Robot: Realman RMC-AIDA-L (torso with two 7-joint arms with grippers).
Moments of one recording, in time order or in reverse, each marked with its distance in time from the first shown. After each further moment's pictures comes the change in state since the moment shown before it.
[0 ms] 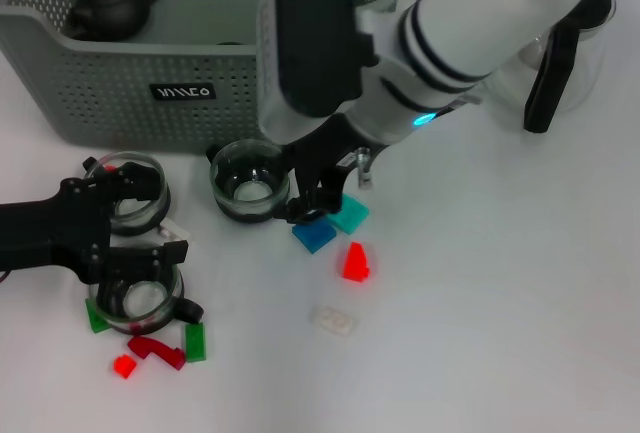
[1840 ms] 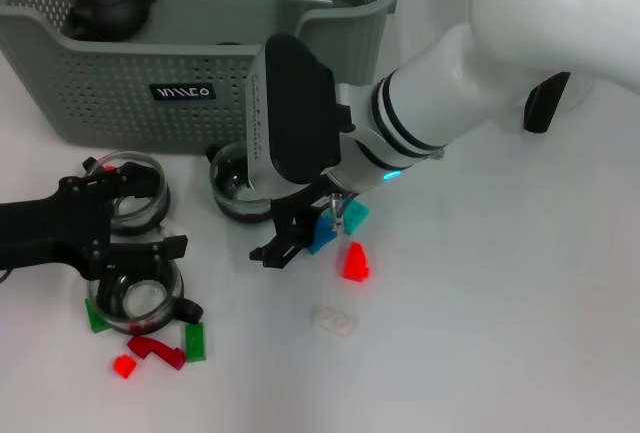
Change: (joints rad) left arm 0.003 -0.006 -0.014 -0.008 -0.002 -0.027 0.000; right arm 0.053 0.012 -0.257 0.315 0.371 0.346 -0.204
